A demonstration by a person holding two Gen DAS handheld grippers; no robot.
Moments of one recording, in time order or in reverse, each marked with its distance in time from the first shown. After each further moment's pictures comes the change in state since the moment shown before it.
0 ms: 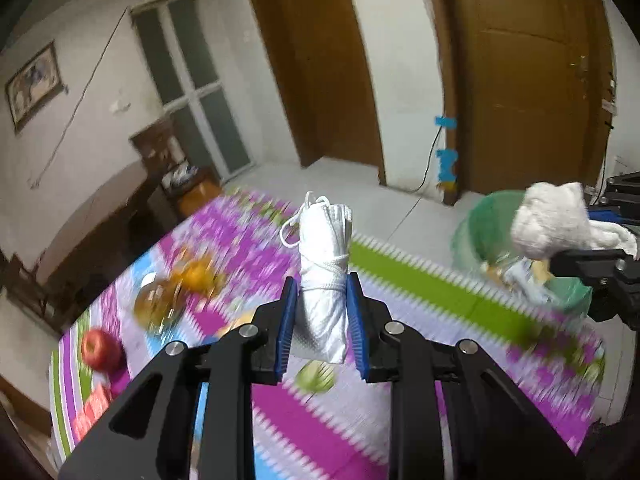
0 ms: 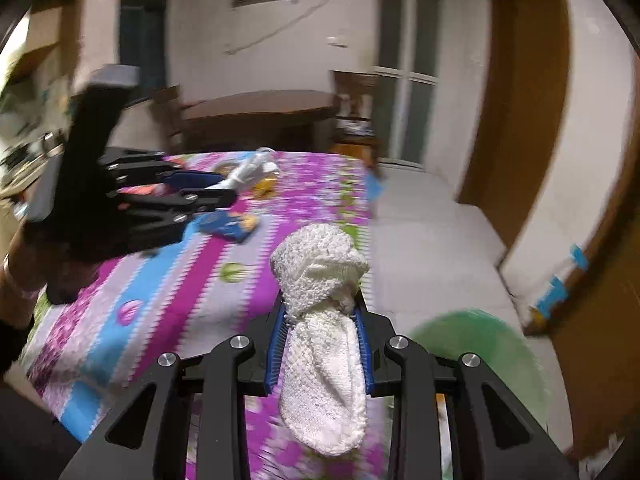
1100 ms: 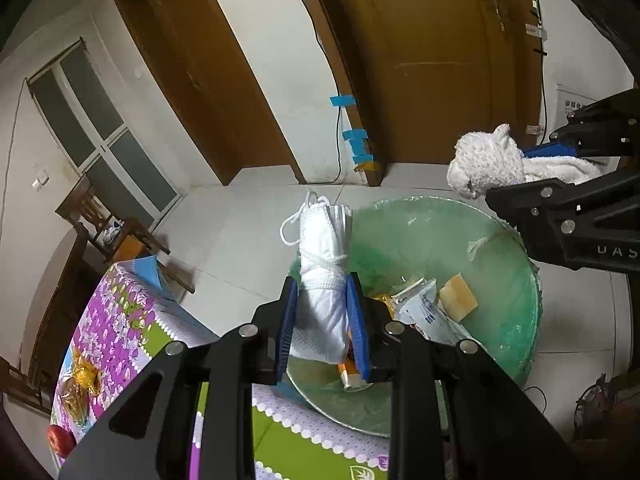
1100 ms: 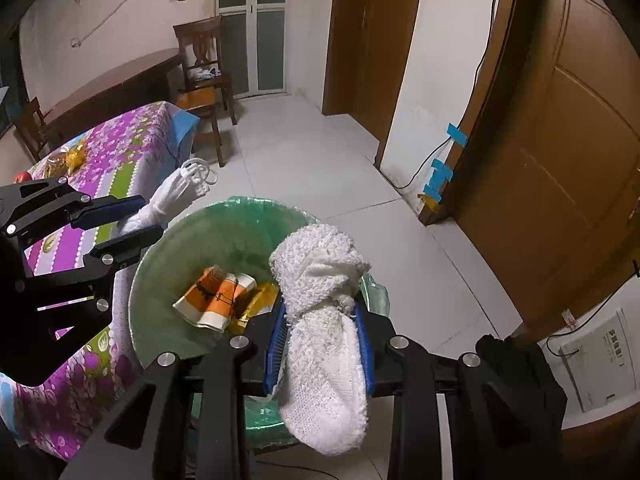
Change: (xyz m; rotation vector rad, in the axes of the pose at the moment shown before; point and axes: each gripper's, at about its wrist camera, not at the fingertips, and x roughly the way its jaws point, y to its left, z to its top) left arm 0.078 -0.213 0.055 0.261 0.042 -0.171; right arm -0.006 -0.204 -0.095 0.294 0.249 -0.349
